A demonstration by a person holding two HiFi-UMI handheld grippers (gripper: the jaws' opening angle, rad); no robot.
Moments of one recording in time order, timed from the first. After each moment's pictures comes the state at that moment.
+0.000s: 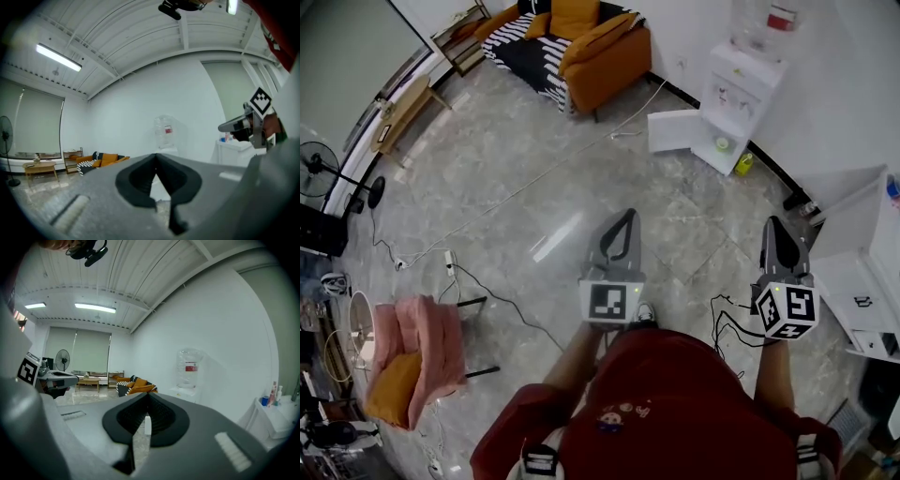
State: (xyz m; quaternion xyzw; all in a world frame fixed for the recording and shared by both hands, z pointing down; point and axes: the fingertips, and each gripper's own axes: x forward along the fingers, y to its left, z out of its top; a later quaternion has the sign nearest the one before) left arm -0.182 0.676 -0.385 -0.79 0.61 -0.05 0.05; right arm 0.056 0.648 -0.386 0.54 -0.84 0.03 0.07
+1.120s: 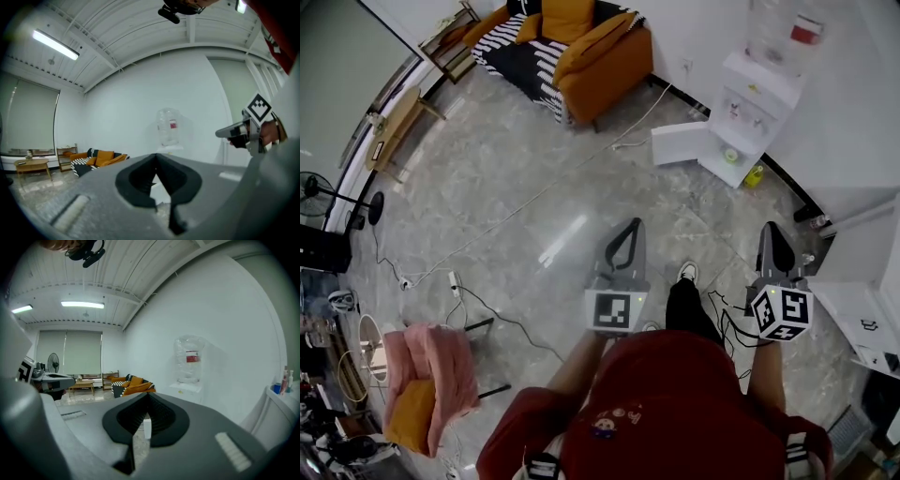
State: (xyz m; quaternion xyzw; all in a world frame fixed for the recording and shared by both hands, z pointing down) left arm -0.217 0.487 -0.356 -0.80 0.60 -0.05 0.02; right arm 0.015 0.455 -0.342 0.56 -0.83 0.08 0.06
